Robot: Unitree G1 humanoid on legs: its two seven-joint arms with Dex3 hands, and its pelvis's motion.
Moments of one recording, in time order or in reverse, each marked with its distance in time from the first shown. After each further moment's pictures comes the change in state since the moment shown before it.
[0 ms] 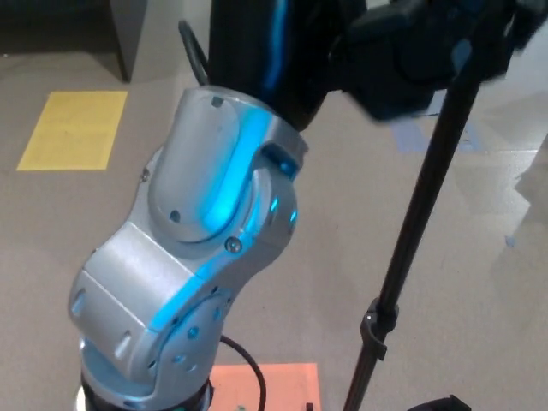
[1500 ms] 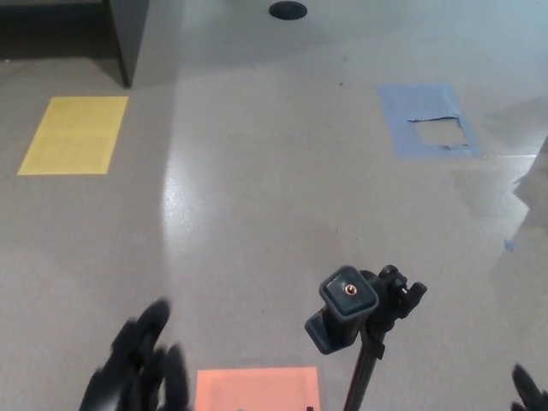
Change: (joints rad) left_arm 1.250 0.311 0.013 0.174 0.082 -0.300 -0.051; right_arm 0.587 -0.235 0.034 -0.877 0.066 -0.052 0.276
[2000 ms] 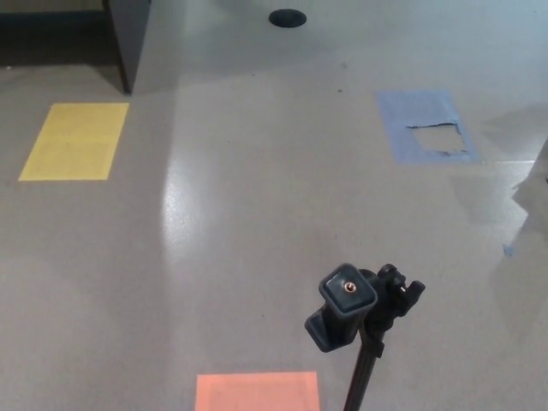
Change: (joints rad) left_arm 0.246 0.001 0.101 0.261 -0.002 -0.185 -0.032; right_arm 0.167 -0.001 0.000 -0.004 0.015 -0.054 0.030
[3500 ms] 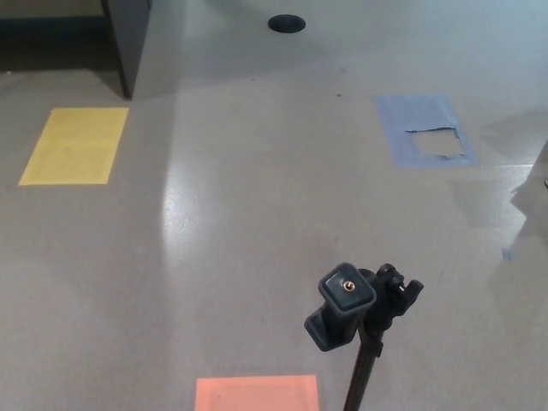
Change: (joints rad) left_arm 0.091 -0.008 0.158 0.411 -0.002 -0.588 -0.134; right_arm 0.091 -0.010 -0.008 -0.064 0.039 -0.109 0.101
